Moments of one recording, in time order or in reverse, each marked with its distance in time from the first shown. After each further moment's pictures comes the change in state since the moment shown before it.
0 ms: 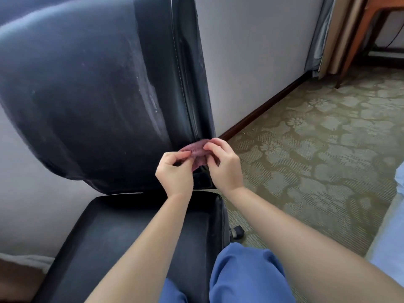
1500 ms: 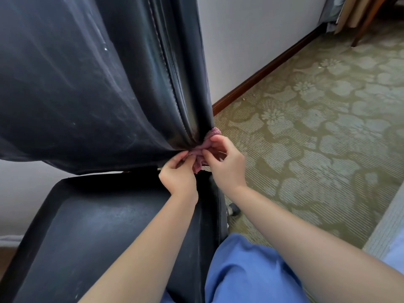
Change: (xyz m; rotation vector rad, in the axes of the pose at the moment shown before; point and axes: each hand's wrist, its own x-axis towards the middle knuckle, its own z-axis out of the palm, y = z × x) left_hand -0.005 -0.092 0.031 -0.178 0.139 -0.574; right_hand -0.041 0.072 0.035 0.252 -0.086 0.491
